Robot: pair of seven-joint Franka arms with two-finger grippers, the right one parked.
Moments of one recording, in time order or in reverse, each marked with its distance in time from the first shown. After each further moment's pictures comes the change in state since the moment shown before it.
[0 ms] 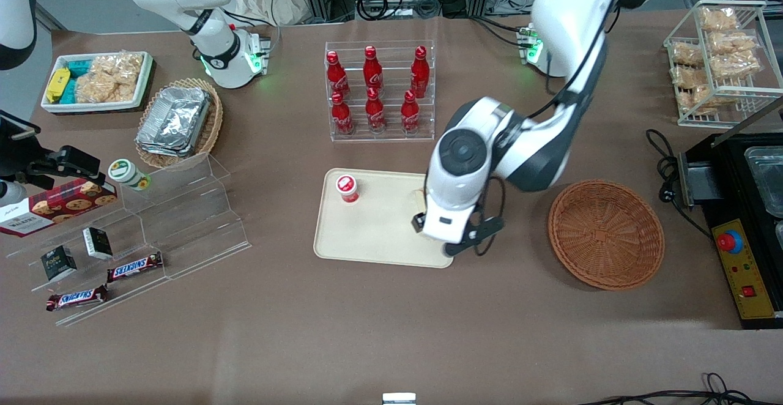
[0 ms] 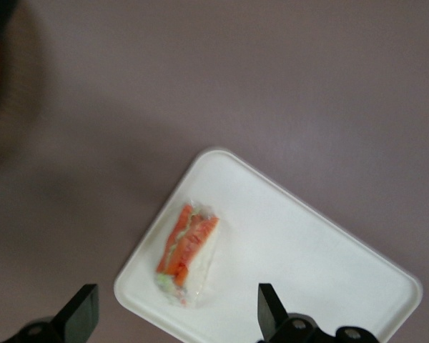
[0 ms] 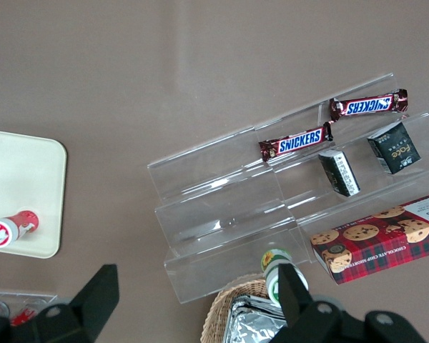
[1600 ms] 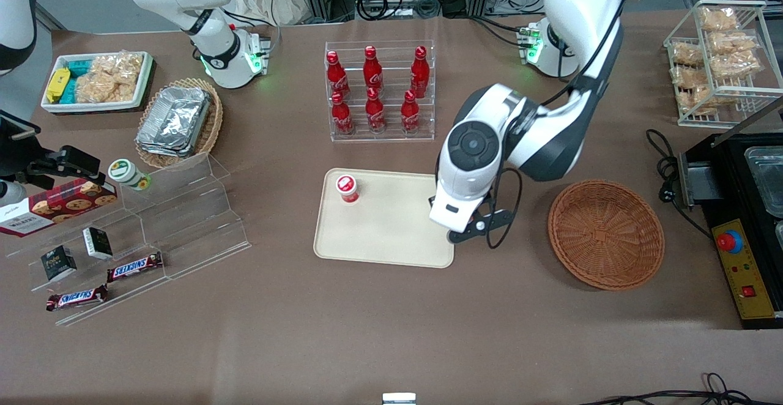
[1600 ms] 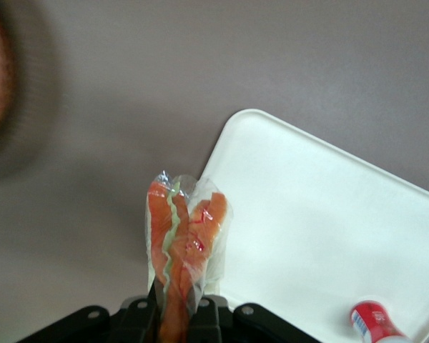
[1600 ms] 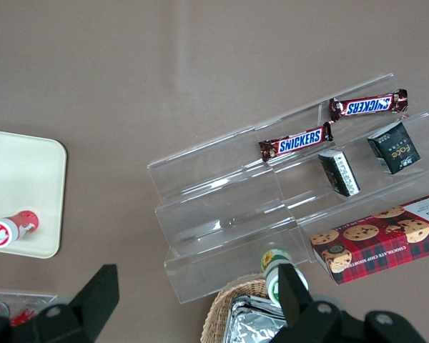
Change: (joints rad) arm -0.005 0.066 -0.047 -0.064 -0.001 0.007 0.132
